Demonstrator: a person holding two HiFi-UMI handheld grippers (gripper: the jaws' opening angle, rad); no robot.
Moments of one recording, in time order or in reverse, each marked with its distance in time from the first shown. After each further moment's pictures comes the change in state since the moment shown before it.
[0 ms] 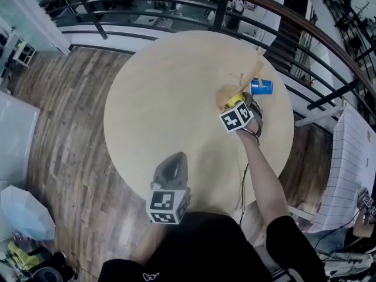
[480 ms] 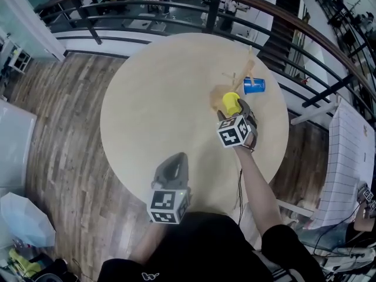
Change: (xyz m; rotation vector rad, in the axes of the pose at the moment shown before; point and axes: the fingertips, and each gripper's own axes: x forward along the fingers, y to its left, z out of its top) left arm 0.005 -0.019 -0.002 0.017 -0.001 -0.052; right arm -0.051 0.014 -0.002 0.107 -0.169 -0.013
